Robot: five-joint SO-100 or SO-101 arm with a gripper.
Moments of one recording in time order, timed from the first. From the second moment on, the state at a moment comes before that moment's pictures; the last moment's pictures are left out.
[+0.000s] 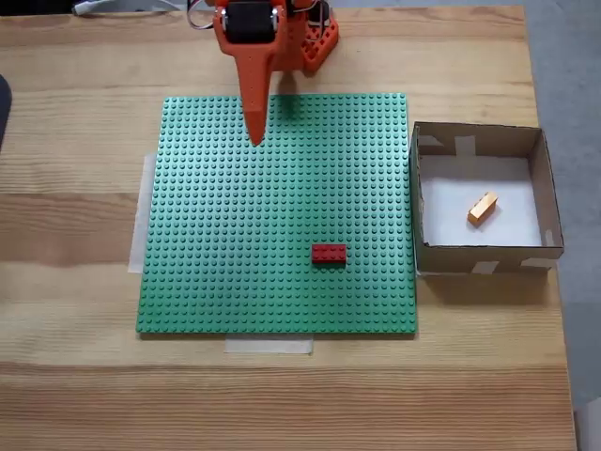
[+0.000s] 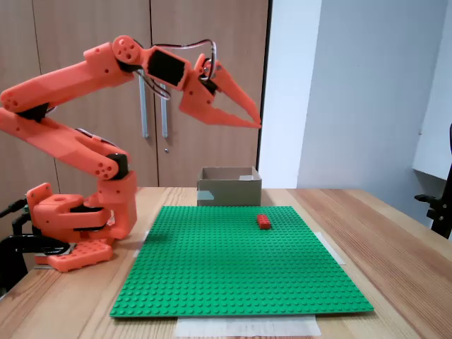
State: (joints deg) arm -2.5 154.9 133.3 43.0 -3.1
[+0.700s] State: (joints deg) arm 1.1 180.4 163.1 41.3 -4.7
